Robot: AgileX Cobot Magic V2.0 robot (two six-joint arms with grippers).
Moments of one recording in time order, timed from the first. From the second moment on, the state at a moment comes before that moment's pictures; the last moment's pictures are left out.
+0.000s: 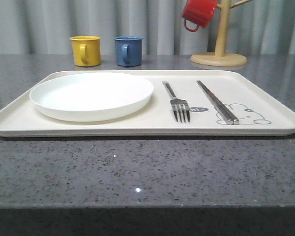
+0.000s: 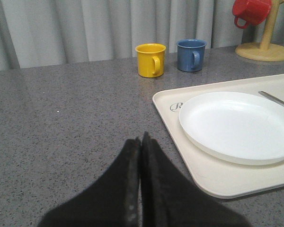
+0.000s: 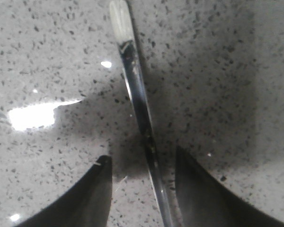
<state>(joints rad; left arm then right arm) -0.19 0.15 -0.36 -0.02 0.43 0.10 -0.24 1.92 -1.64 0.06 1.24 -0.03</state>
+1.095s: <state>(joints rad) -0.19 0.15 -0.36 -0.02 0.43 0.10 -0.20 1.73 -1.64 0.10 1.23 0.01</state>
